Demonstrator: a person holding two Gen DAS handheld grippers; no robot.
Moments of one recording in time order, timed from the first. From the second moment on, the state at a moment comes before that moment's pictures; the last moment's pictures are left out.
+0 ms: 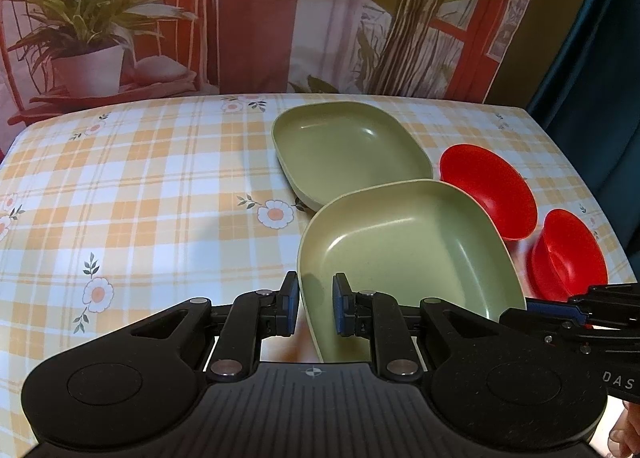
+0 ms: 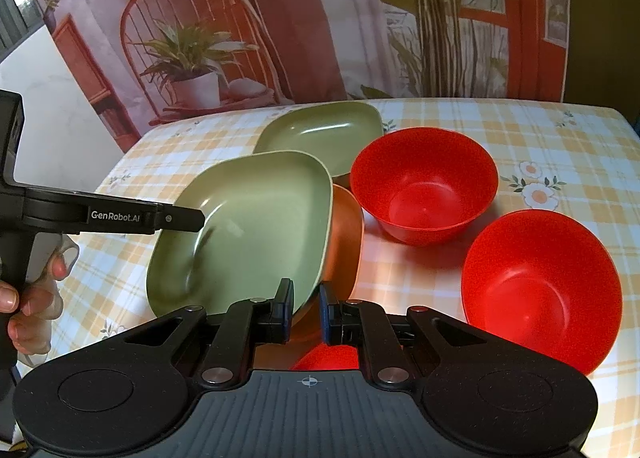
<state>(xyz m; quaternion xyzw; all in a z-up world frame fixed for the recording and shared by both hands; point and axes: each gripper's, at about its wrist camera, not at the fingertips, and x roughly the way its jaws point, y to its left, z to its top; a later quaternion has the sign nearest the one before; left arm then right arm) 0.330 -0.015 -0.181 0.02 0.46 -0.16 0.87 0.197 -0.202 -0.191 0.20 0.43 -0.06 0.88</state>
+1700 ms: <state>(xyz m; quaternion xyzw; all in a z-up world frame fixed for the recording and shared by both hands) 0.337 -0.027 -0.201 0.05 0.48 -0.15 0.87 0.220 -0.223 -0.199 0.17 0.45 -0.07 0.87</state>
